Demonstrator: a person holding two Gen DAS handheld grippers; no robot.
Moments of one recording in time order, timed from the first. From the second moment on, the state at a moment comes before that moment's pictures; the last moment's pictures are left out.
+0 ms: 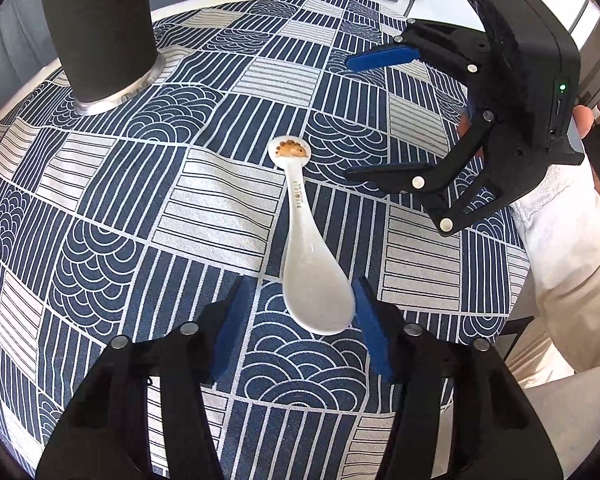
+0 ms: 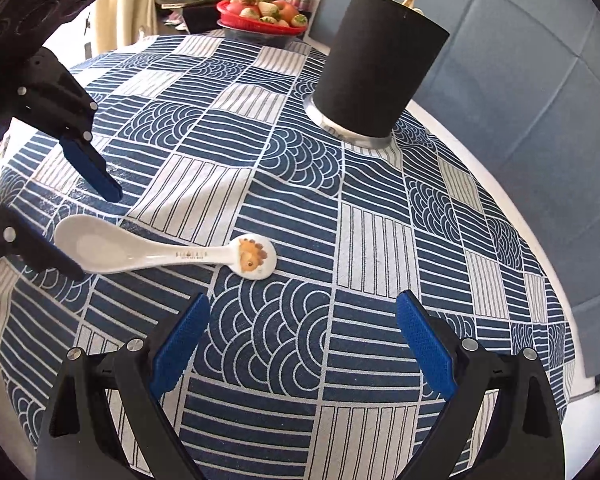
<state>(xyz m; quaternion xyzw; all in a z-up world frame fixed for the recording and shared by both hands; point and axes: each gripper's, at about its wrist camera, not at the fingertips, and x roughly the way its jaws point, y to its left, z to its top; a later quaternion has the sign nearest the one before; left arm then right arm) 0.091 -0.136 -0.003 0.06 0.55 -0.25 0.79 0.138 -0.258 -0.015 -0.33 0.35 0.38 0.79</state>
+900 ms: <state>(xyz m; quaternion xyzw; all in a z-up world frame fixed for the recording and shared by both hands) 0.099 -0.113 0.007 0.11 0.57 -0.27 0.77 0.103 -0.188 -0.022 -0.42 0.31 0.50 0.69</state>
